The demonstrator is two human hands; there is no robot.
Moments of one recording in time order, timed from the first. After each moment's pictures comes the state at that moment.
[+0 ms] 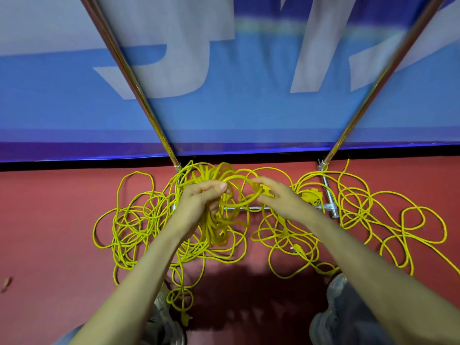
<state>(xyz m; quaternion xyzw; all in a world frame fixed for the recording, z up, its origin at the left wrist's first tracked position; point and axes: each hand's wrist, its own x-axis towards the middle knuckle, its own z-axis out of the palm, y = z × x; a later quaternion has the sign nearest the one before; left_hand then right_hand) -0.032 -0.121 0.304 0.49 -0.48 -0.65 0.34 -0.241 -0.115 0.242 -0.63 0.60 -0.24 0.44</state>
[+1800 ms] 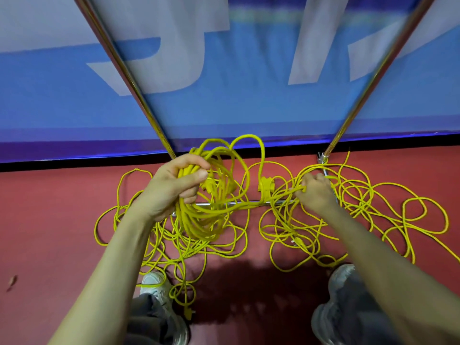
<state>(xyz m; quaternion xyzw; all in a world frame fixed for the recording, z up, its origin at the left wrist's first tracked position) 0.001 -0.142 0.333 0.39 -0.51 -0.68 0.34 -0.312 -0.111 0.192 -0.50 0.83 -0.06 0.22</state>
